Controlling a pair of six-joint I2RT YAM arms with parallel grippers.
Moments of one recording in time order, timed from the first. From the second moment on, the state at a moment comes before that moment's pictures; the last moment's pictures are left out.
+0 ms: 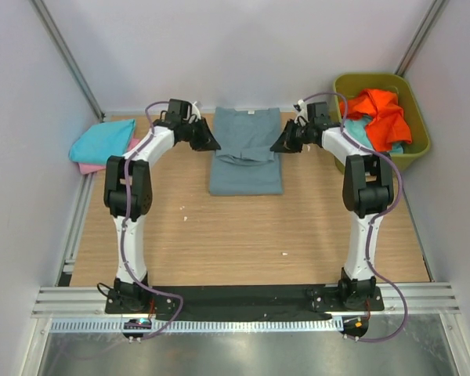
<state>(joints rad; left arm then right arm) -0.23 2.17 1.77 -0.45 0.57 -0.54 0.14 2.11 1.62 -0.36 -0.64 0.47</state>
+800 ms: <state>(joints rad) -0.30 2.07 1.50 -0.33 0.72 -0.63 0.25 2.04 1.56 -0.34 -0.64 0.48</state>
